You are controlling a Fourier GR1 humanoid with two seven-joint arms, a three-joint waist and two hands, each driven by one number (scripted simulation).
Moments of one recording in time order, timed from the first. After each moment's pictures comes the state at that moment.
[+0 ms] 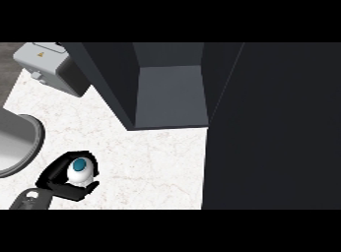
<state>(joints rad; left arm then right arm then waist) -0.23 0.32 -0.03 -0.67 -0.16 -0.60 -0.75 0.95 -0.27 0.41 -2.49 -0.04 0.26 -0.36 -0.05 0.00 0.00</state>
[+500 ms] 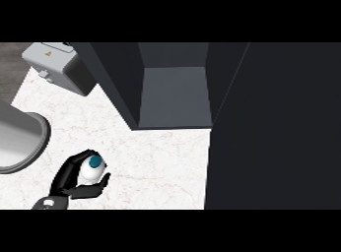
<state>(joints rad) -0.19 0.20 0.05 -0.67 -0.13 -0.23 -0.92 0.99 -0.29 0.40 -2.49 -0.03 0.24 -0.39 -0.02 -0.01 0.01</state>
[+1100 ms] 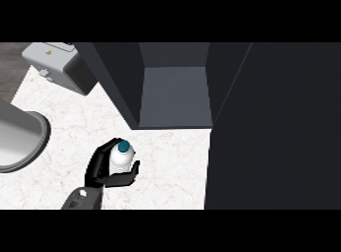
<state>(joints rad) -0.23 0.03 -0.03 -0.75 0.00 -0.08 -0.83 1.03 -0.31 0.39 -2.49 -0.03 0.23 -0.42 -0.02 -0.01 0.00</state>
